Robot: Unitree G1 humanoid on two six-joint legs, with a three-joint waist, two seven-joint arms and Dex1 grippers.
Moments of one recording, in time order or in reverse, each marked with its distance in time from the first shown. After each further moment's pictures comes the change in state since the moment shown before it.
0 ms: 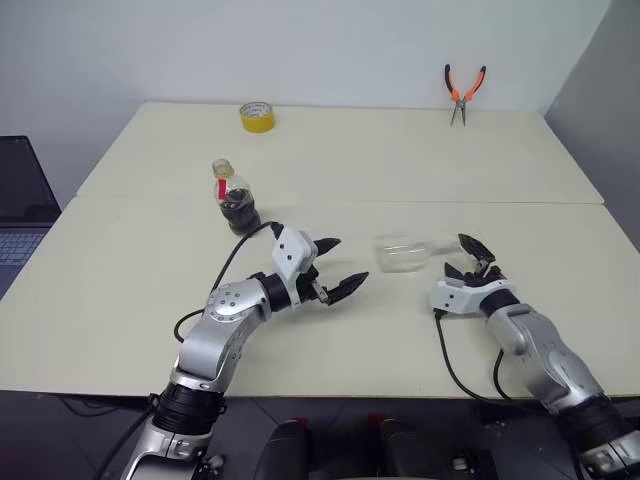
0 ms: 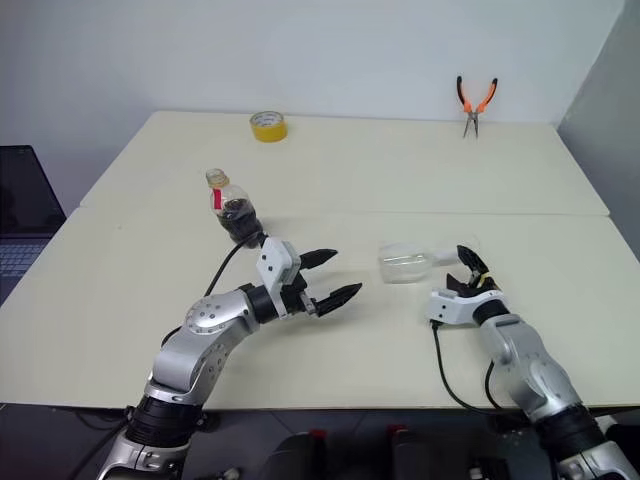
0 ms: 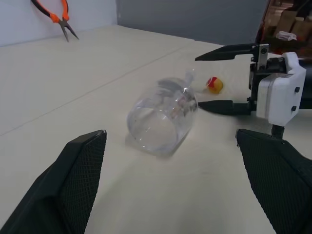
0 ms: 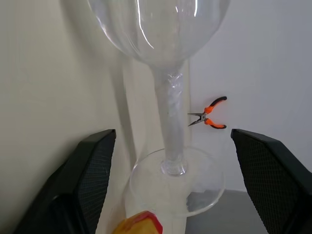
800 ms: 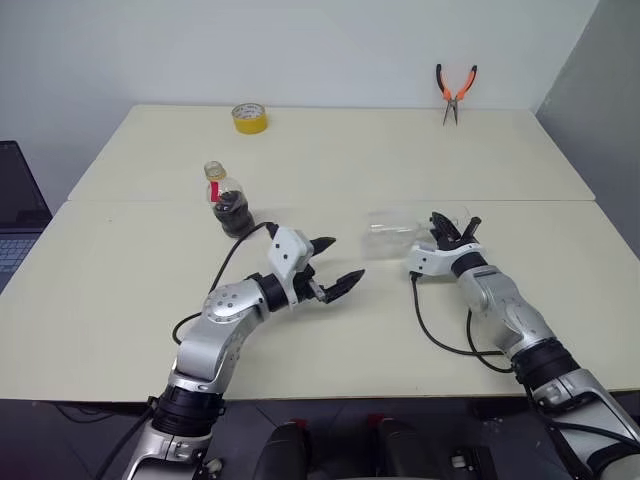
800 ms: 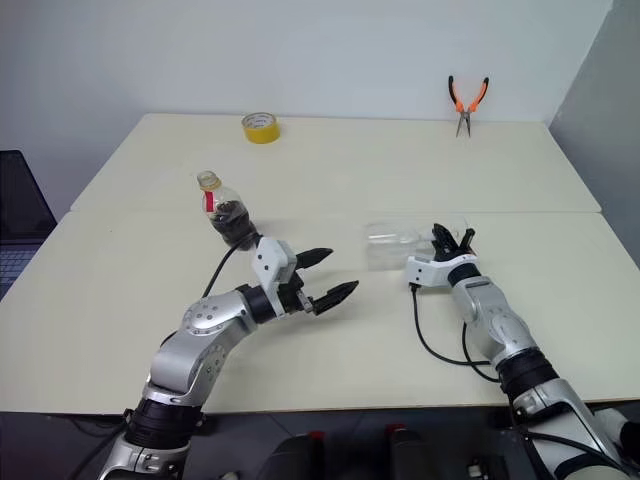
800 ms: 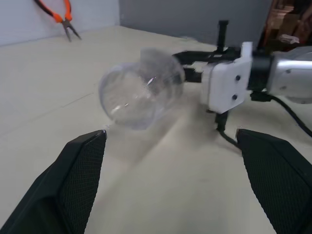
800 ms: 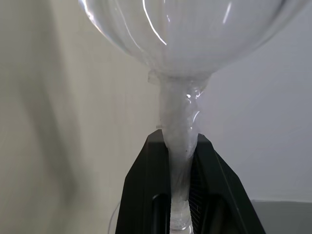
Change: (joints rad) left arm 0.028 0.002 0.049 -0.006 -0.003 0.016 0.044; right arm -0.262 0.105 0.043 0.143 -0.020 0.026 -0.076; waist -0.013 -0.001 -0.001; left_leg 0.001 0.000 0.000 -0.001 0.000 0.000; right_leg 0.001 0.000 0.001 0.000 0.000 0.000
